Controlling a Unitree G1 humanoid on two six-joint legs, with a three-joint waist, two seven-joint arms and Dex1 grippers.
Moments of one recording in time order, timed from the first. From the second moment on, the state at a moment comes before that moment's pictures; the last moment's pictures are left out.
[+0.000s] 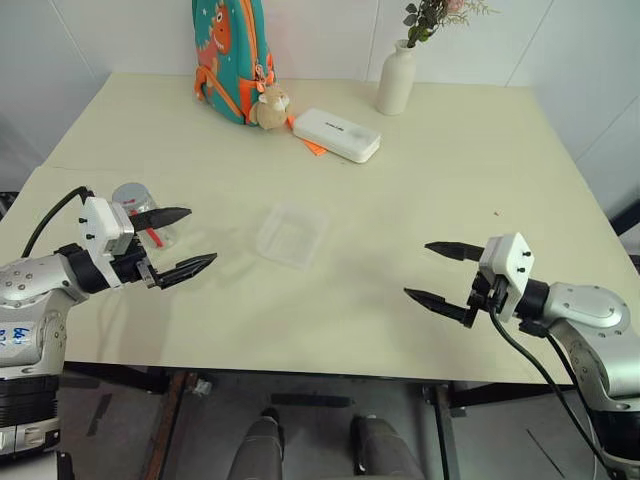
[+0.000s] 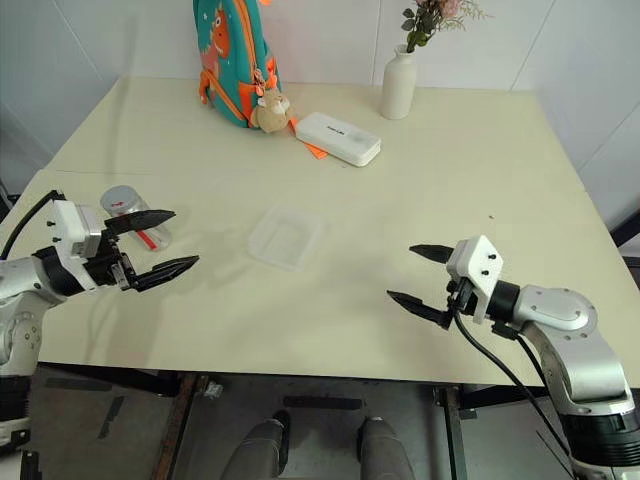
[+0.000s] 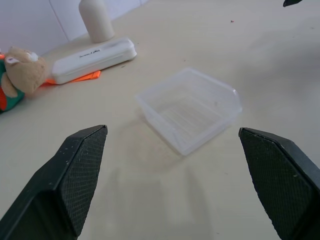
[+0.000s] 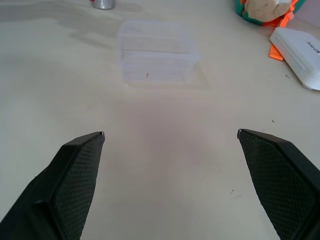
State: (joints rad) left arm -0.30 0.81 0.30 0.05 -0.48 0.13 -1.03; right arm -0.19 -0.74 -0.13 -0.27 0.43 0.26 0.96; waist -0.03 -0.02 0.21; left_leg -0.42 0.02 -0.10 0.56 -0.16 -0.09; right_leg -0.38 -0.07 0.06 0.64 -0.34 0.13
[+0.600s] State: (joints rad) left arm 0.16 0.47 0.62 -0.17 -0.36 0.02 -0.52; right arm -0.51 -0.52 0.03 -0.14 0.42 0.24 0.98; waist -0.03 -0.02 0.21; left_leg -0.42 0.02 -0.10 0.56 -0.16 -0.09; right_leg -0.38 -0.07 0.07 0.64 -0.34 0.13
